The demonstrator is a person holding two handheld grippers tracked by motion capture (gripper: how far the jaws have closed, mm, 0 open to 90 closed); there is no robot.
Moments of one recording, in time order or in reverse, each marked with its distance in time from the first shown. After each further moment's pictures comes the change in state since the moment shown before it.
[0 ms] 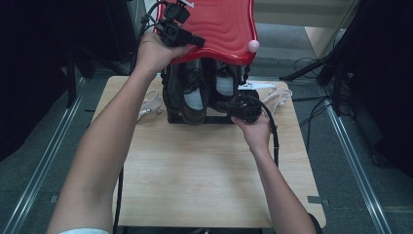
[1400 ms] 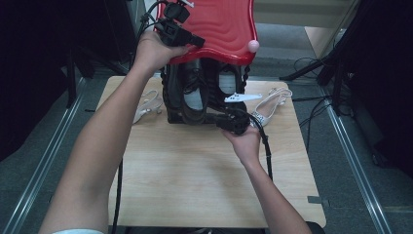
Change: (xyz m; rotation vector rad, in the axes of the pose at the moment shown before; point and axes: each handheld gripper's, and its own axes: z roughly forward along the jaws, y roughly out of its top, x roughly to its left) left arm 0.002 0.001 0.000 0.016 -0.009 0.008; right arm 0.042 -0.024 0.017 0.045 0.054 -0.051
